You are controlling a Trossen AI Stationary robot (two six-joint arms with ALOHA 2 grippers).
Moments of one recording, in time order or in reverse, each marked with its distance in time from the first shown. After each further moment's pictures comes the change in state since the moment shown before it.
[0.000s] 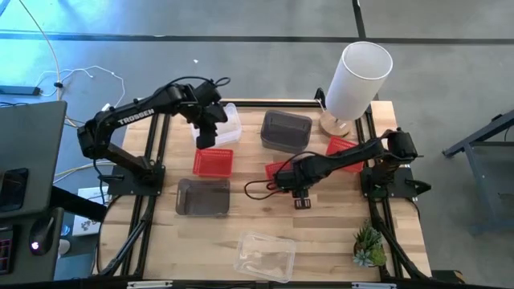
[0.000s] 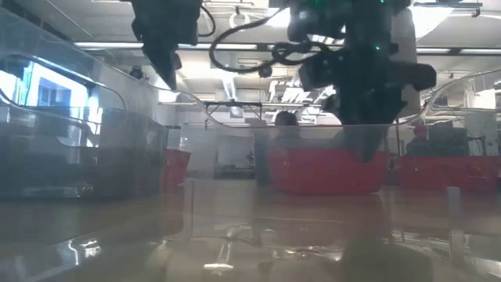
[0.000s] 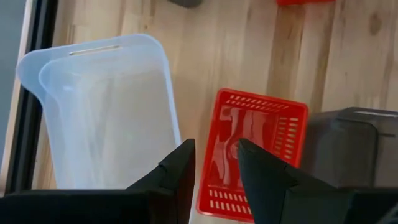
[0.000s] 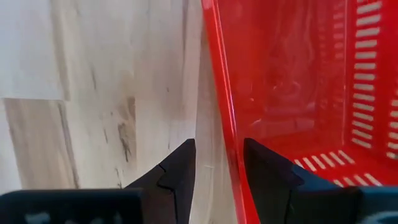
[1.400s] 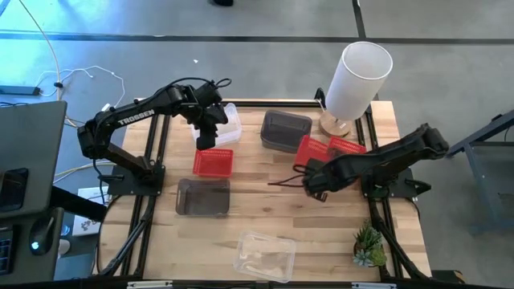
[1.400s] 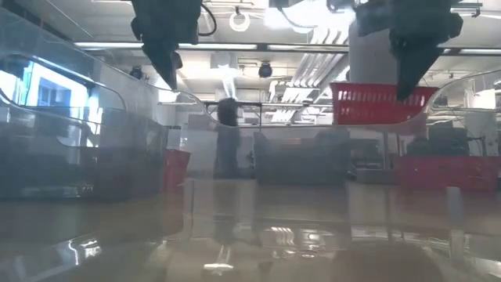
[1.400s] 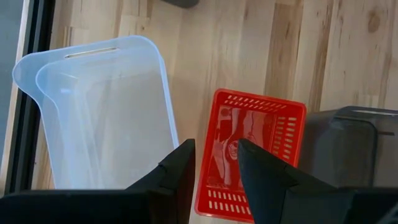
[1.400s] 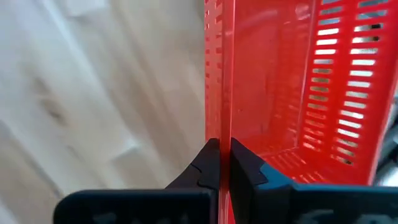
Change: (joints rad) left arm -0.013 0.001 0.000 0.000 -0.004 0.000; right arm 0.152 -0.314 -0.018 -0.408 0.347 0.645
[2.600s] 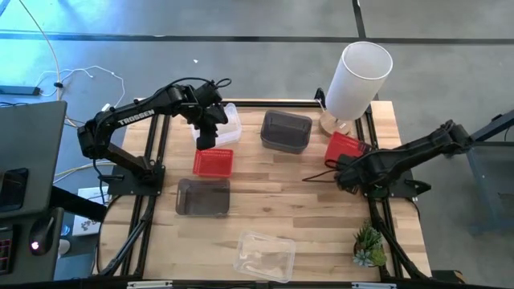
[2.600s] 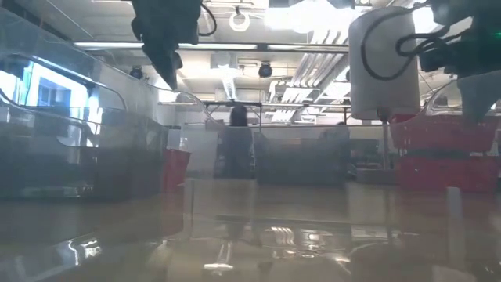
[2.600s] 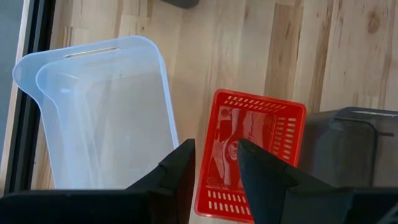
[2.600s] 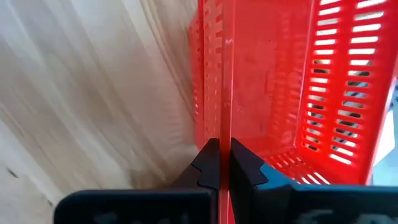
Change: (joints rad) left arm 0.000 0.000 0.000 0.001 0.000 -0.003; right arm -0.005 -0.399 -0.428 -0.094 -0.006 -0.008
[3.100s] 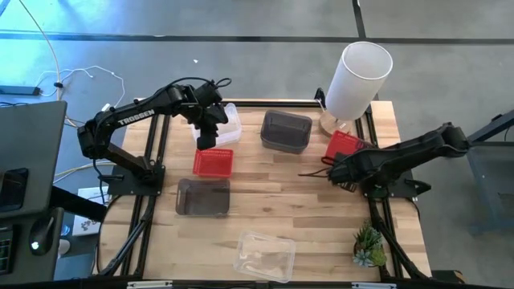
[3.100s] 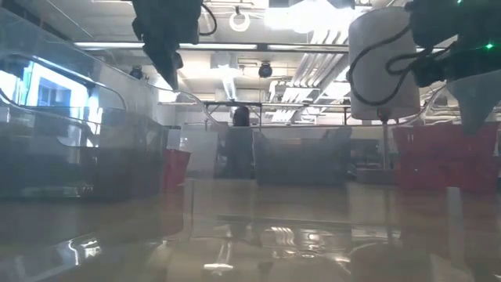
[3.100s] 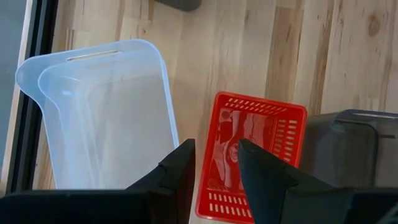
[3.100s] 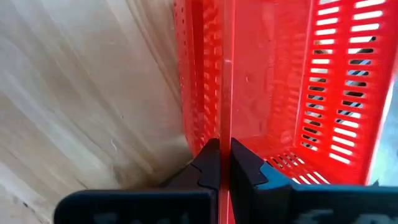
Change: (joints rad) left arm 0.000 0.000 0.000 0.008 0.000 0.000; right arm -0.101 0.099 0.000 0.001 -0.023 -0.062
